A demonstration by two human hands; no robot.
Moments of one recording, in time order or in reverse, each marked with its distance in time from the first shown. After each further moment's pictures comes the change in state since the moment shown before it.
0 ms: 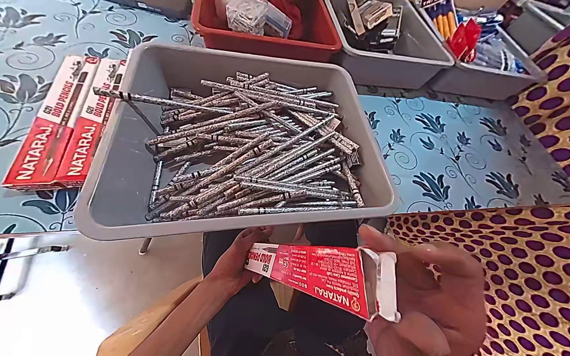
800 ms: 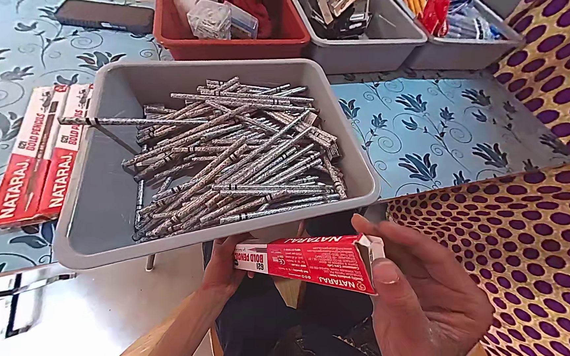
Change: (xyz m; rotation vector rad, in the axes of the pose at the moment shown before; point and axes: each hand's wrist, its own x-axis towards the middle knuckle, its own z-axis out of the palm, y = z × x) left_hand -0.006 0.006 0.006 0.023 0.174 0.304; right_hand -0.003 -0.012 0.004 -0.130 0.206 0.086
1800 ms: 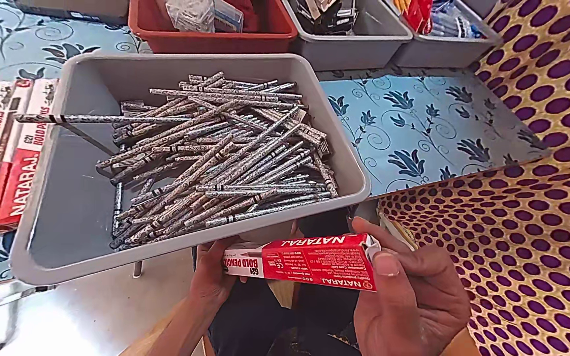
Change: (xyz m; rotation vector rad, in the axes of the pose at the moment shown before) left_hand -0.004 -0.003 -0.001 -0.016 -0.013 0.134; right_hand -0.008 0.008 0.011 0.072 0.201 -0.036
